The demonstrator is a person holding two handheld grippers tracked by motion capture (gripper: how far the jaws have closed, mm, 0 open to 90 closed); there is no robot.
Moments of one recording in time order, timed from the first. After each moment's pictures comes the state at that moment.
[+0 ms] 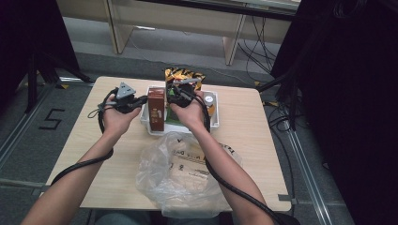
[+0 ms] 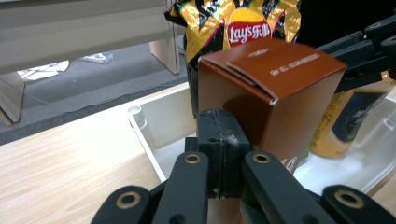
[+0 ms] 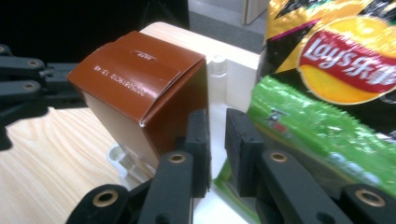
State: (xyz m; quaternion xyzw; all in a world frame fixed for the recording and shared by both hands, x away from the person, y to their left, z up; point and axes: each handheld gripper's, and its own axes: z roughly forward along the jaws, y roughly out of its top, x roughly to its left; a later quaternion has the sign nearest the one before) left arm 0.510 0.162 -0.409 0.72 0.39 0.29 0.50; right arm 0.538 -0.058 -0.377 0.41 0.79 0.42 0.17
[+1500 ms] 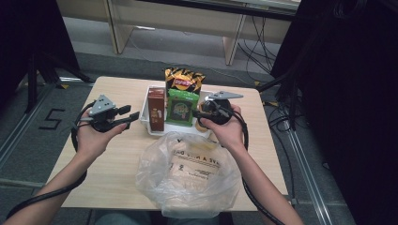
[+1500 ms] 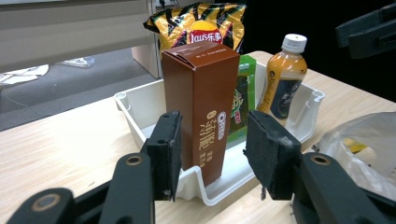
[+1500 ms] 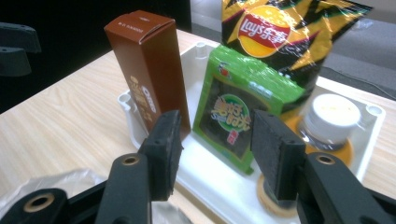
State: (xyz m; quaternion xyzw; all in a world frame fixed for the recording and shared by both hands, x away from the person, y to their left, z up) left arm 0.428 0.194 -0.388 0.72 0.36 0.27 0.53; right arm 0.468 -0.156 -0.356 0.40 0.78 0.46 0.17
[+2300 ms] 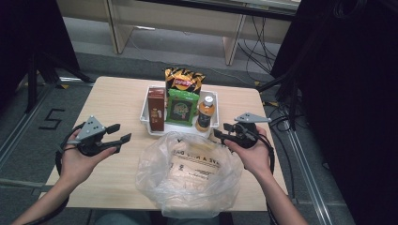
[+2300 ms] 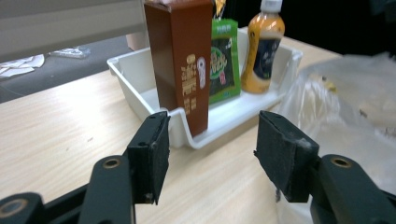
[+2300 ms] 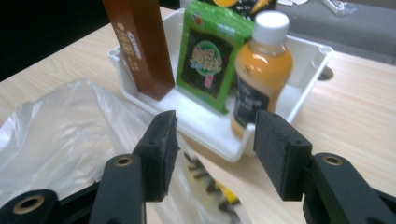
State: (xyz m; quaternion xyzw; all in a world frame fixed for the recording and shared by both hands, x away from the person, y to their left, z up) left arm 0.372 0.210 -0.414 0.74 0.35 0.26 0.51; right arm 0.413 -0.227 -0.375 0.41 0.77 0.44 0.18
